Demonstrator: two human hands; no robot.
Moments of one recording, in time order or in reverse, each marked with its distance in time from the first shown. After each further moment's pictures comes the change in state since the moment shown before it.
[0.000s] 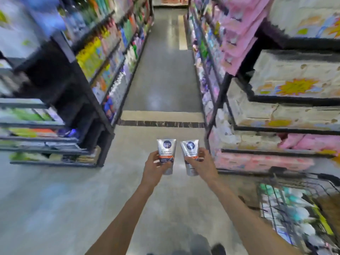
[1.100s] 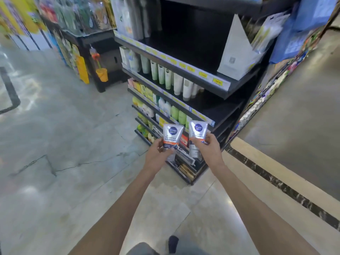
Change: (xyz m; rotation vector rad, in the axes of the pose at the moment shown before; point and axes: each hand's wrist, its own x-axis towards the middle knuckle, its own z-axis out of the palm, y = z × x) left_hand 0.160 0.011 -0.677 -0.097 0.674 -0.016; right_hand 0.043 -0.302 0.723 -0.035 -0.639 -0.290
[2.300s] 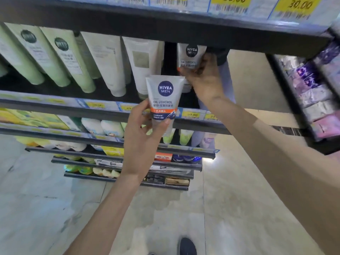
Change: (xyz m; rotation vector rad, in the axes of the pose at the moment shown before) left_hand 0.381 -0.040 0.054 -0.118 -0.517 0.356; right_hand 0.385 0.040 0.051 -0.209 0.695 -0.151
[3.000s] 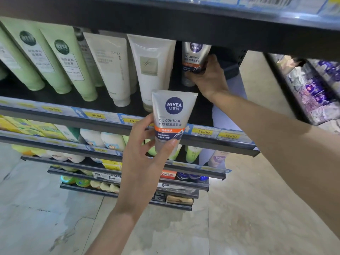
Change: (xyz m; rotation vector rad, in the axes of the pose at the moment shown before) left_hand -0.005 -0.006 0.000 -0.033 -0.008 0.011; right_hand 0.064 0.018 0.024 -0.239 -0.057 -0.113
